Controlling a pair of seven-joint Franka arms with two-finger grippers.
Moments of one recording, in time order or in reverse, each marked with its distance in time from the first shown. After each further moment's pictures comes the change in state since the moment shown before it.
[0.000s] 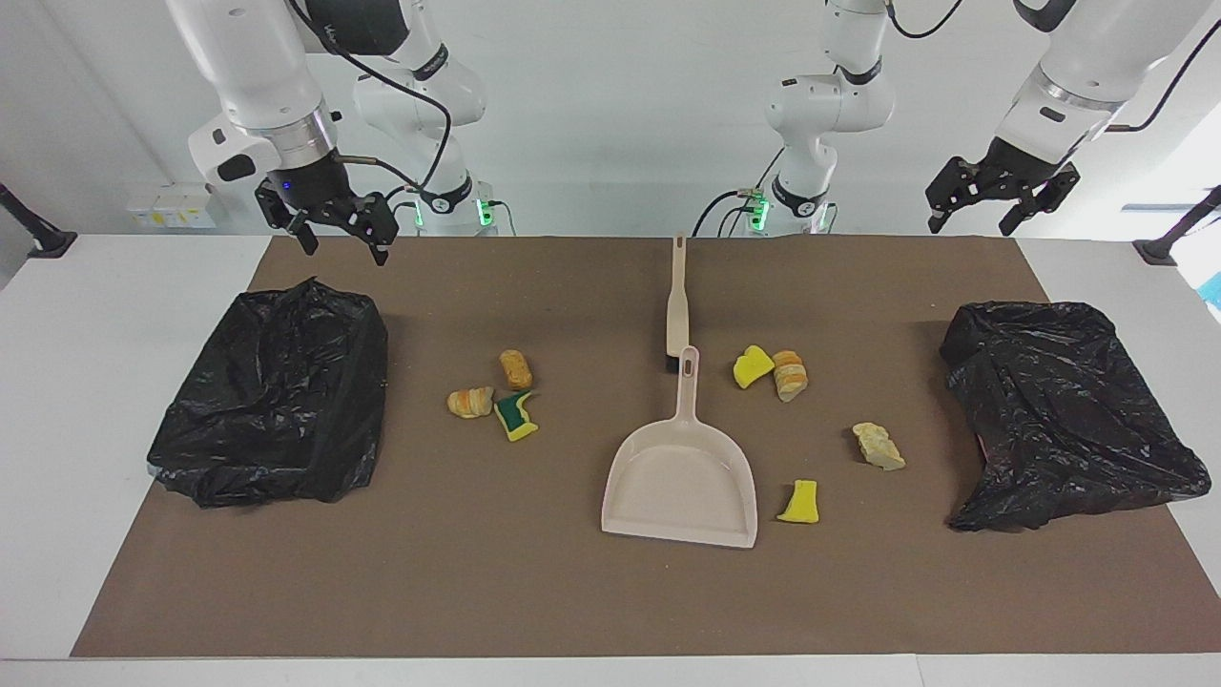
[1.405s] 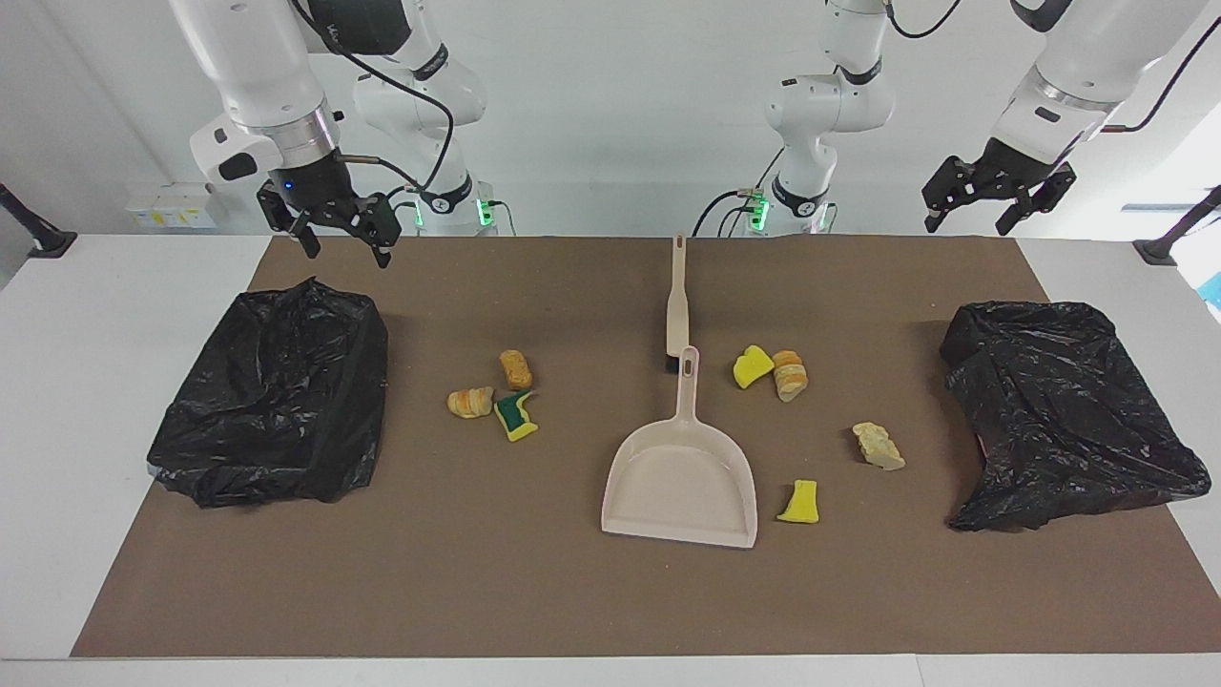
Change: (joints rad) left arm -0.004 0.000 -0.014 0.000 -0.002 -0.005 0.001; right arm 0.010 0.004 0.001 -0.003 0.005 0.060 0.000
